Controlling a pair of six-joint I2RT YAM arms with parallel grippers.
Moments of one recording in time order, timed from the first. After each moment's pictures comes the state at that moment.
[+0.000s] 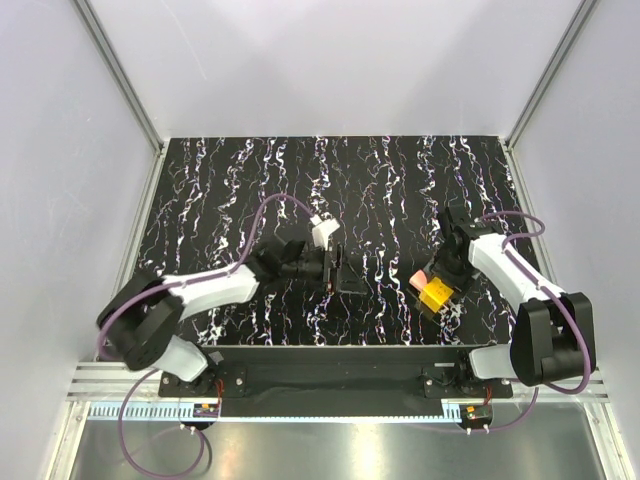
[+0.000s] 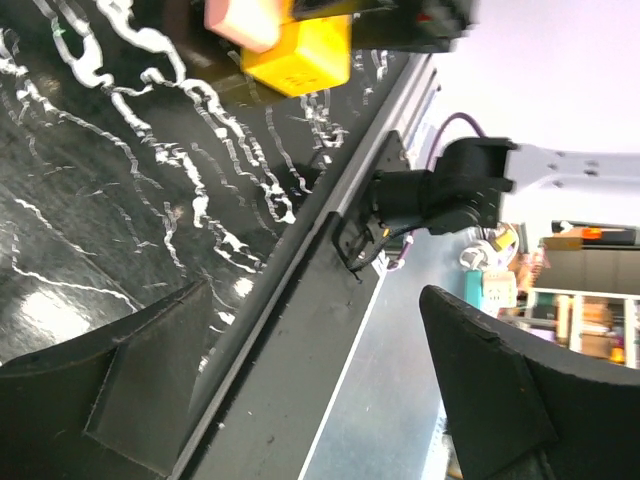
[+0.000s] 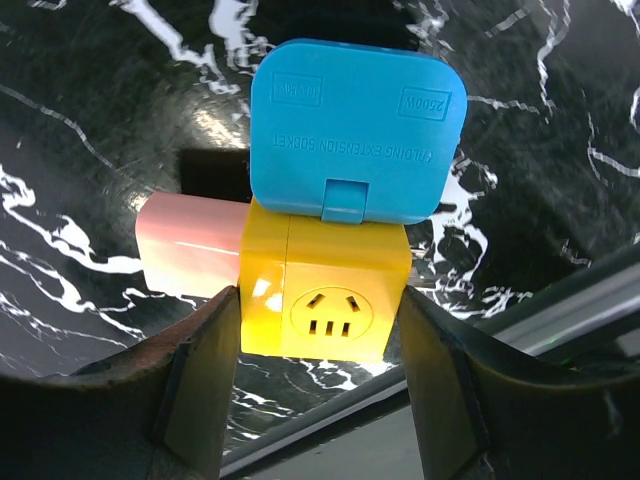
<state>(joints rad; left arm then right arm) -0.79 1.42 0.73 0.23 0.61 -0.81 0.18 1.36 0.89 -0.94 0.18 0.91</state>
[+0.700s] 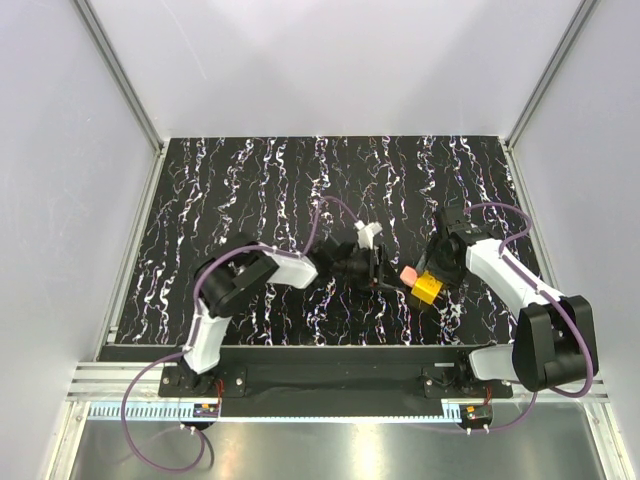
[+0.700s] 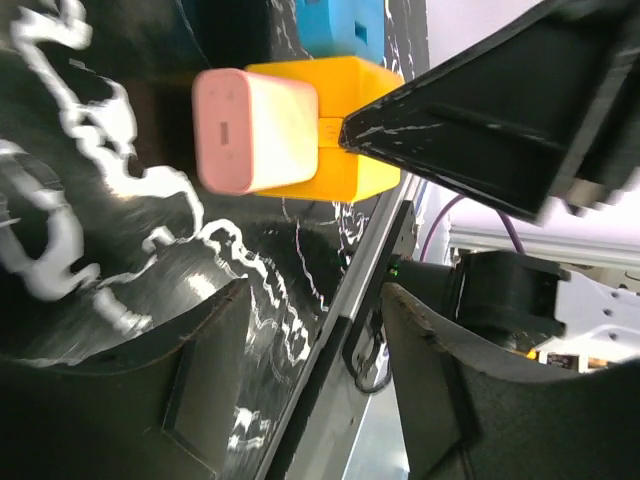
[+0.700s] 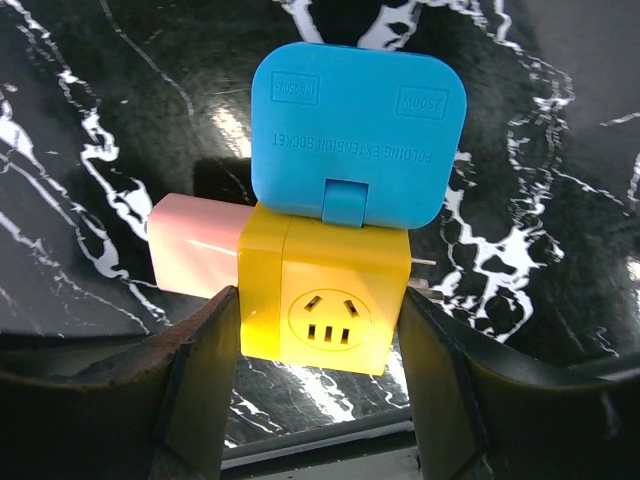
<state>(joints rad) -0.87 2.03 1.05 0.52 0.61 -1.01 0.22 1.34 0.85 -0.77 0.12 0.72</state>
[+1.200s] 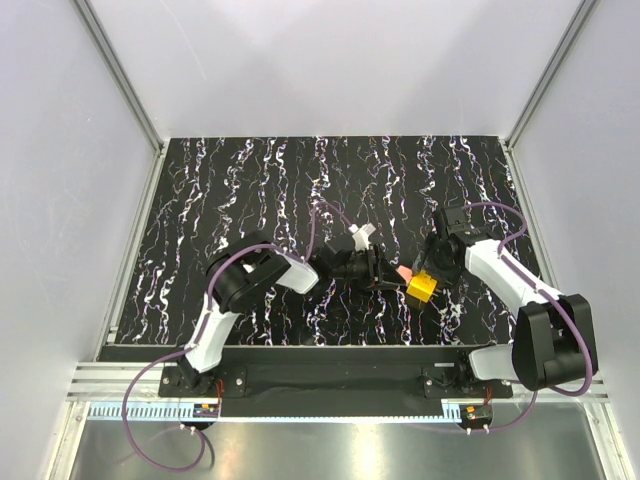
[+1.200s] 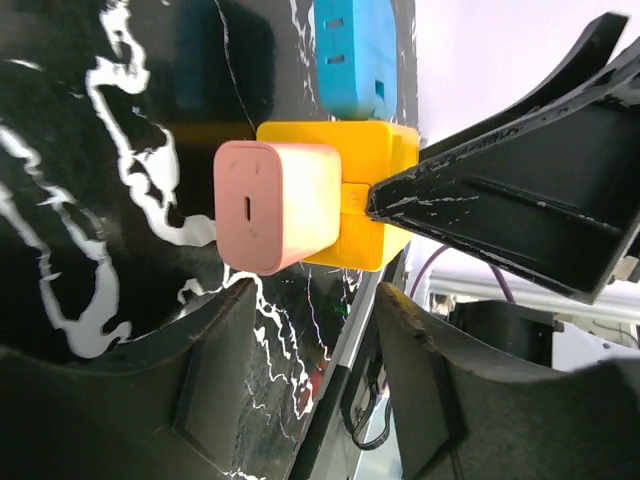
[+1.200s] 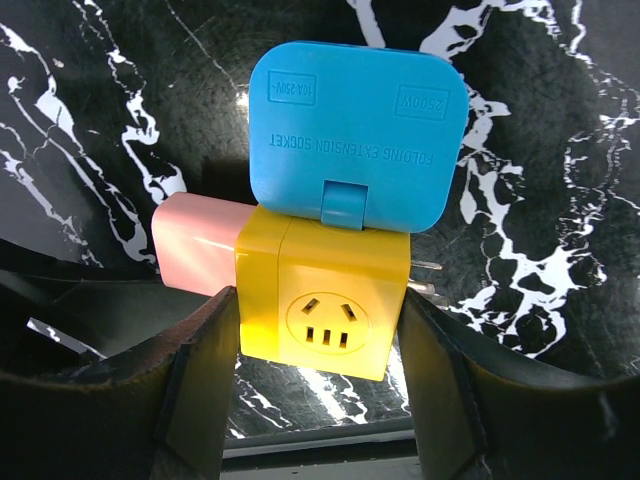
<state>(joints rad) -0.89 2.14 1.03 0.75 0.52 -1.15 0.22 1.34 0.83 -0.72 0.05 0.68</state>
